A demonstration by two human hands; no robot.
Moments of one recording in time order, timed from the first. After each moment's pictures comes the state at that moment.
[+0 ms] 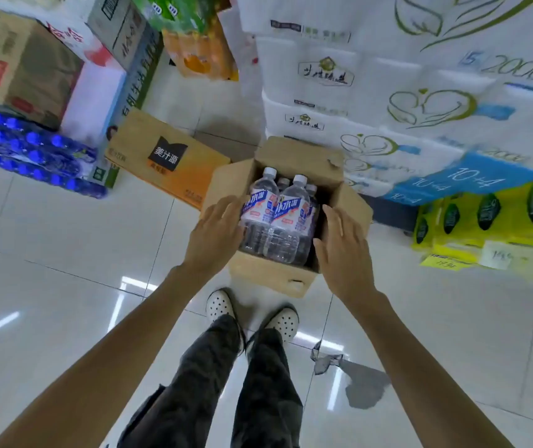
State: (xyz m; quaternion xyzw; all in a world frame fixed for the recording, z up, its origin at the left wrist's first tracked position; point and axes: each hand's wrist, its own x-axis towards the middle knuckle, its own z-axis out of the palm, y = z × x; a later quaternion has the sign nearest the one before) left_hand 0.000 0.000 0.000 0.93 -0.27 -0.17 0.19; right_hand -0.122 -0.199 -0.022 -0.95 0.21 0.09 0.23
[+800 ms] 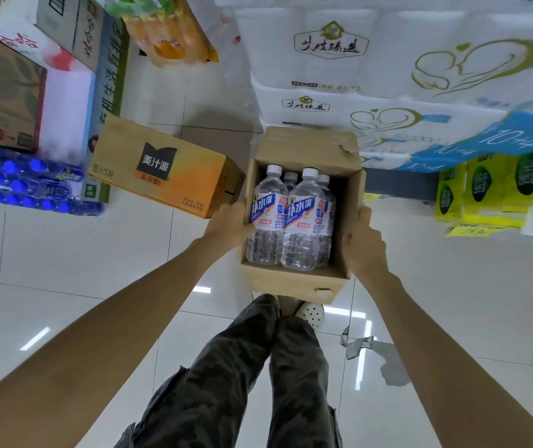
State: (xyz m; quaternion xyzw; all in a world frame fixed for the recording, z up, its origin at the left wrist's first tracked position) left_hand 0.083 -0.014 -0.105 0.89 -0.21 -0.40 0.11; right_hand -0.083 -0.201 -0.090 -0.81 0.46 0.21 0.32
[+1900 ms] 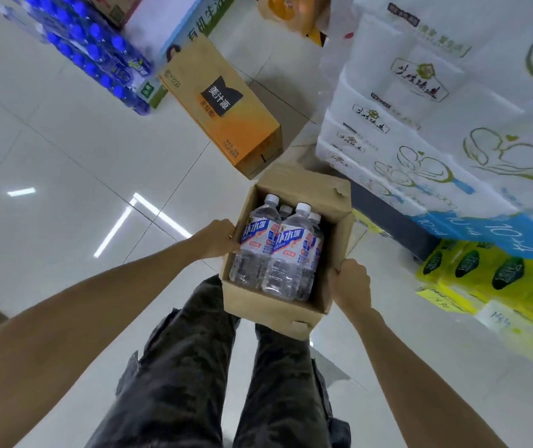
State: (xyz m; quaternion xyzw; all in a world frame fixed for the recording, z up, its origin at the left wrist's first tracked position) left_hand -0.031 0.048 -0.033 0.83 0.04 -0.53 0.17; right_hand -0.129 -0.203 -0.029 -0.87 0.27 0.36 0.22
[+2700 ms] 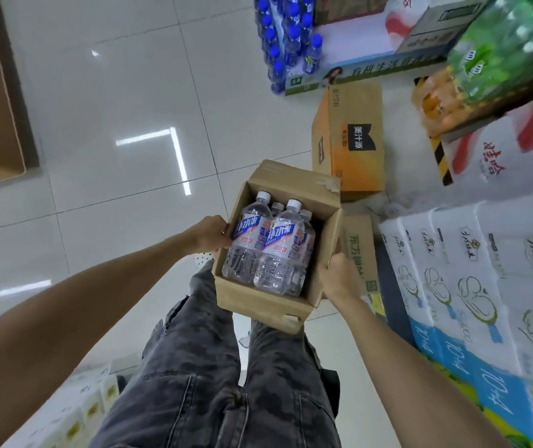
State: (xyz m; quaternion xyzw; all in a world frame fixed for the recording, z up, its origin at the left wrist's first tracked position) left_hand -0.172 0.253 0.055 0.79 0.29 -0.41 0.35; right_hand -0.096 -0.001 0.072 -0.92 0.02 0.37 0.12
